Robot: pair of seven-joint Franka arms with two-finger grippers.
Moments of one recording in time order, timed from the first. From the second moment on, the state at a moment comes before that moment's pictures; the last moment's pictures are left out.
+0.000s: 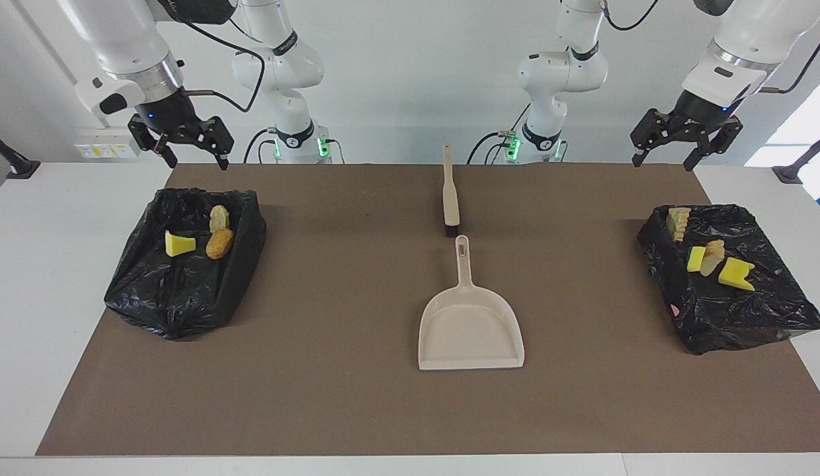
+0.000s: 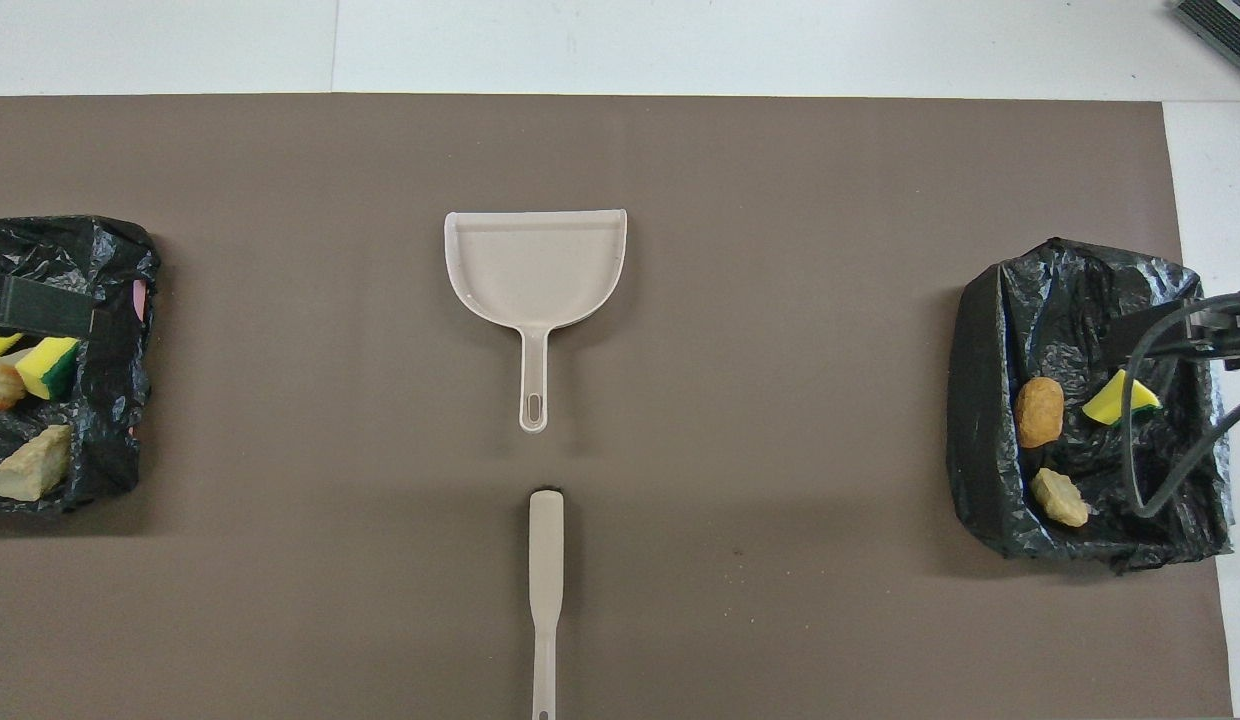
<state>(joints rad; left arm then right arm) -0.05 -0.02 0.00 -1.49 -0.05 1.50 0.07 0.02 -0.03 -0.05 -1.56 -0.01 1.50 0.04</state>
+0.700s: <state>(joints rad) -0.05 -0.02 0.00 -1.49 -0.05 1.50 0.07 0.02 -0.03 -0.05 -1.56 -0.01 1.50 0.04</state>
